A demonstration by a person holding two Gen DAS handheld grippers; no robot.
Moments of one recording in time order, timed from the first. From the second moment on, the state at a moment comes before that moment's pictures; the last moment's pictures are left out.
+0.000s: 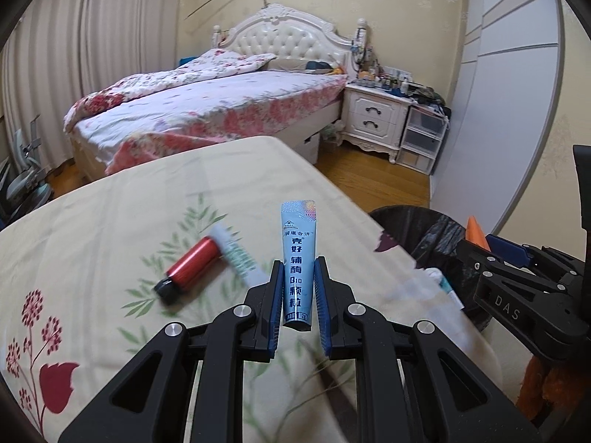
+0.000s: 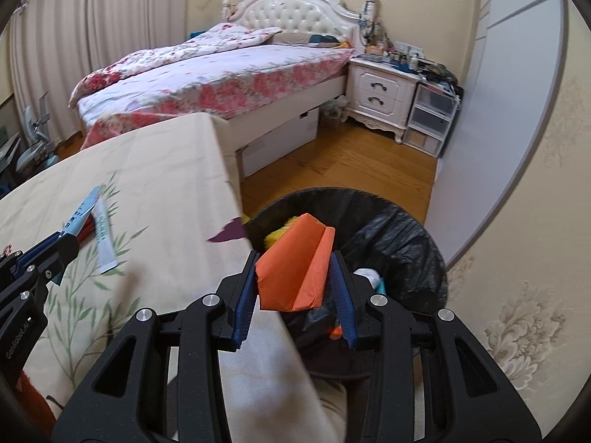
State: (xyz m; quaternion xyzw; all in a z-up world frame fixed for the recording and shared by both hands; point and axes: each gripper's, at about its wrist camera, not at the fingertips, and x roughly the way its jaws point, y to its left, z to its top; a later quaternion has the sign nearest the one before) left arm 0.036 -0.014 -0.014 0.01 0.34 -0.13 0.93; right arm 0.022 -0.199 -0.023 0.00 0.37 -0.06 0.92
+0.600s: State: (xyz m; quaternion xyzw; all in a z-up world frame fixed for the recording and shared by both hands) left arm 0.085 -0.108 -0.027 0.07 0.35 -0.18 0.92; right arm 0.057 -0.262 -0.042 0.06 0.38 -0.11 0.92
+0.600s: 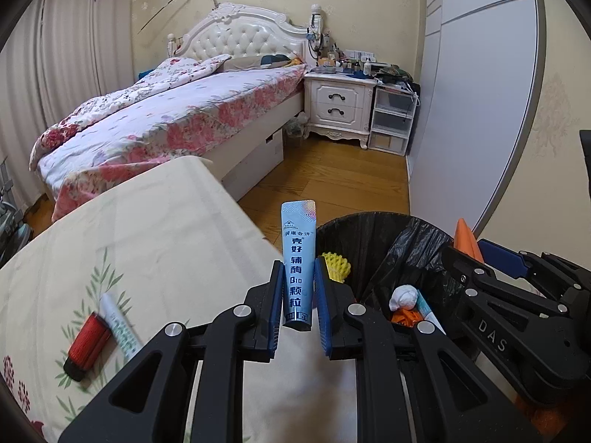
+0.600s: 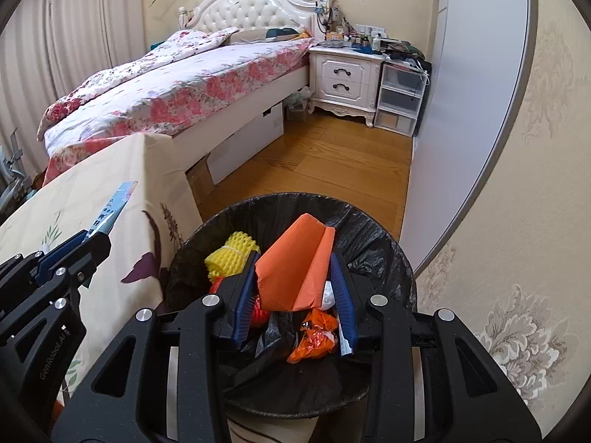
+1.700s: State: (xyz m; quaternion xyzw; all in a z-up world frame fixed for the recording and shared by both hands) left arm 0.132 -0.154 -0.047 0.10 0.38 -0.18 0.90; right arm 0.078 -0.306 -0.063 0.09 0.38 -0.16 0.91
